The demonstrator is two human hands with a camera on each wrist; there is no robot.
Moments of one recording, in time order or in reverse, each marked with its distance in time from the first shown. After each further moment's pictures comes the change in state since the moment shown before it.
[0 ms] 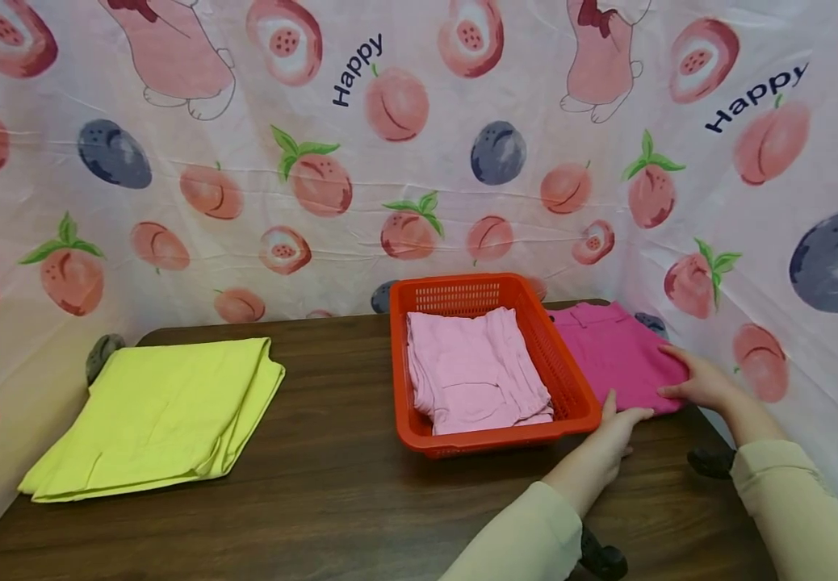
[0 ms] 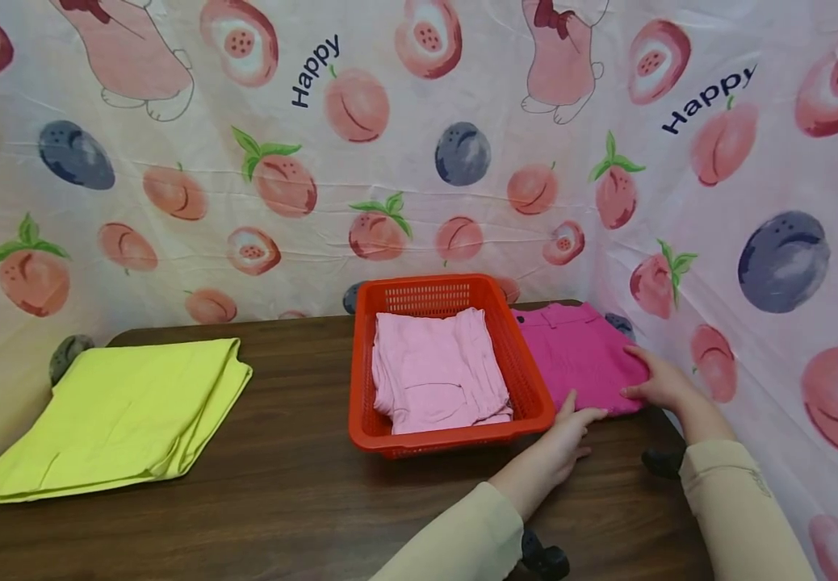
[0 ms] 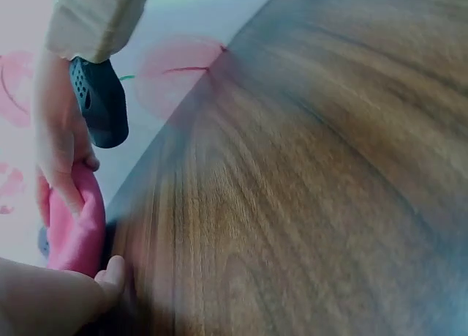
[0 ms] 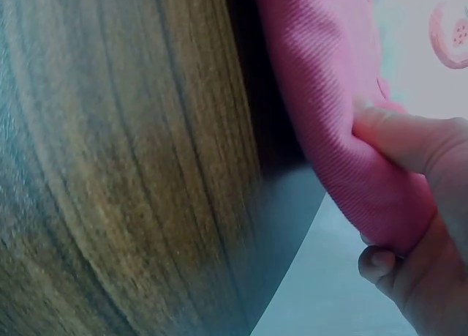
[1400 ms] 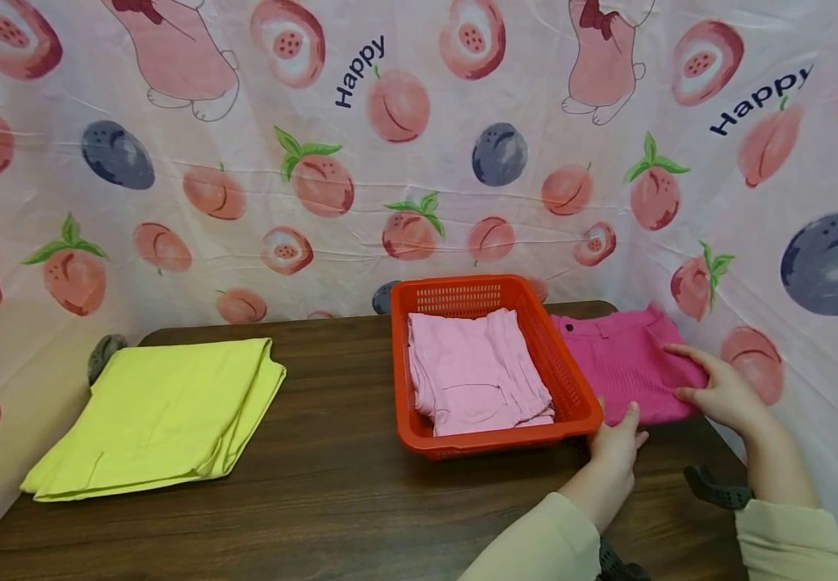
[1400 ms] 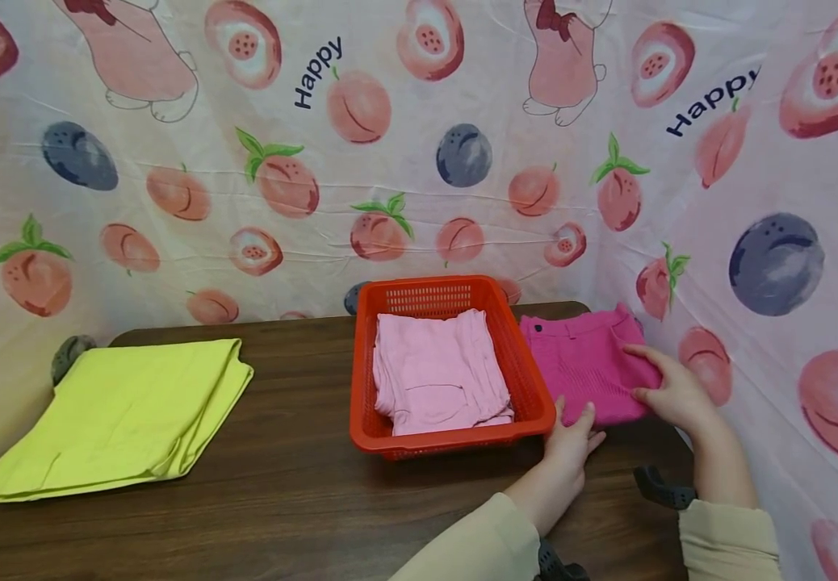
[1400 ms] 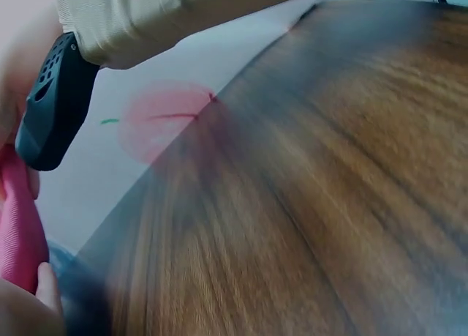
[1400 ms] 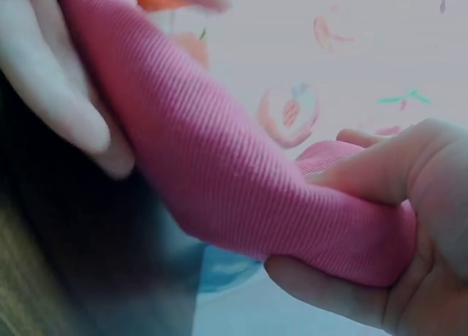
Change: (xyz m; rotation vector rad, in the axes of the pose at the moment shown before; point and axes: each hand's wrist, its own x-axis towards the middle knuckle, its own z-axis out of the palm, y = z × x) left_hand -0.004 -0.012 0.014 -0.368 0.305 0.099; right_hand -0.048 -0.058 -0.012 0.095 0.197 -0.070
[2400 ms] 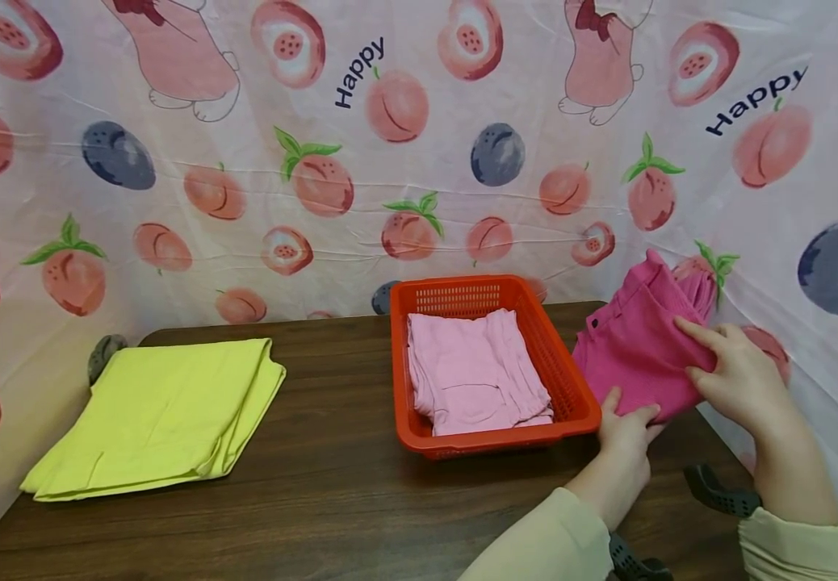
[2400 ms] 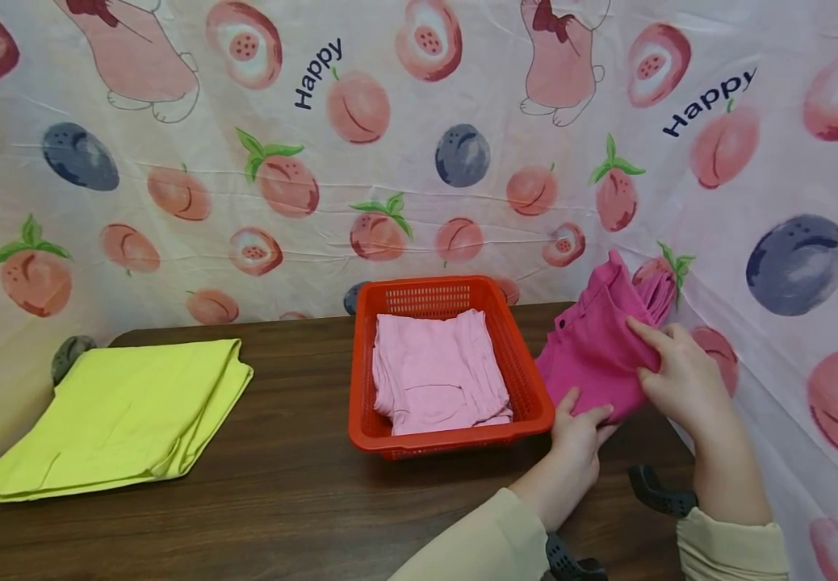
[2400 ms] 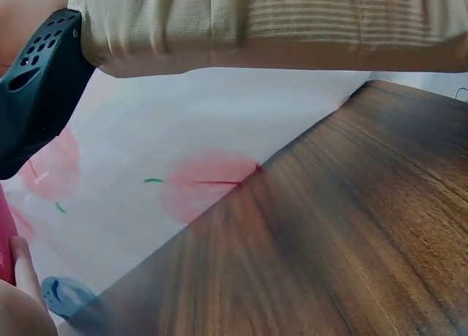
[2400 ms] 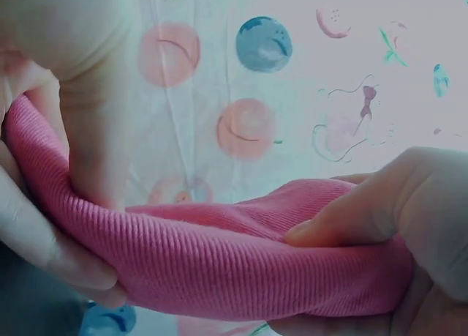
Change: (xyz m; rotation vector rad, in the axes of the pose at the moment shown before) left_hand -0.009 0.012 0.023 -0.197 -0.001 -0.075; right_hand -0.018 -0.079 -0.029 -0.243 0.233 -0.070
